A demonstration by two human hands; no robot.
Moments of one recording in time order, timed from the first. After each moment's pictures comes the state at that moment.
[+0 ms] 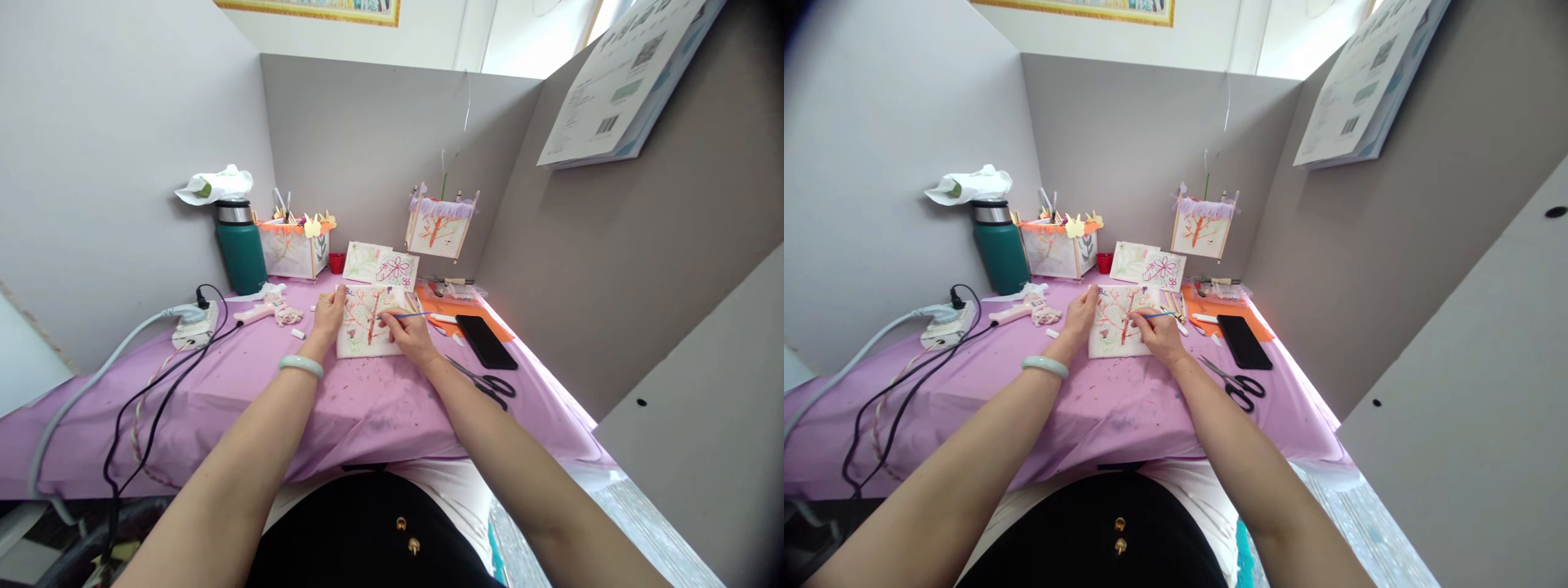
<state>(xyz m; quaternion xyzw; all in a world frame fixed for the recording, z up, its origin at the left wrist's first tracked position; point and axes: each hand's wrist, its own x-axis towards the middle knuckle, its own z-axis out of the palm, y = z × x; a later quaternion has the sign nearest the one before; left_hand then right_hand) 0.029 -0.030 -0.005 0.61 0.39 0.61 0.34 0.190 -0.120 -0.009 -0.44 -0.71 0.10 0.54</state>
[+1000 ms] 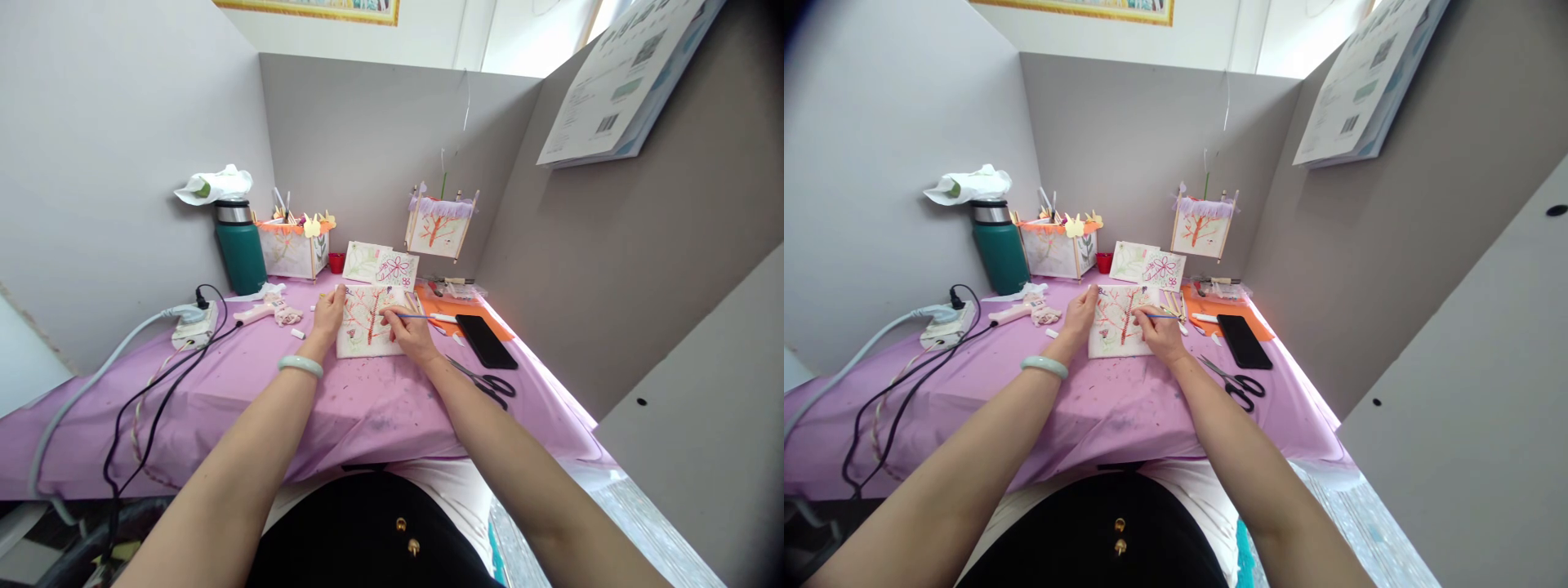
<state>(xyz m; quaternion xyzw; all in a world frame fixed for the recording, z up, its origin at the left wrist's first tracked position) 0.029 -0.030 -0.005 0.60 0.38 0.61 0.35 0.192 -0.118 -0.009 -0.46 -0.70 0.08 0.54</state>
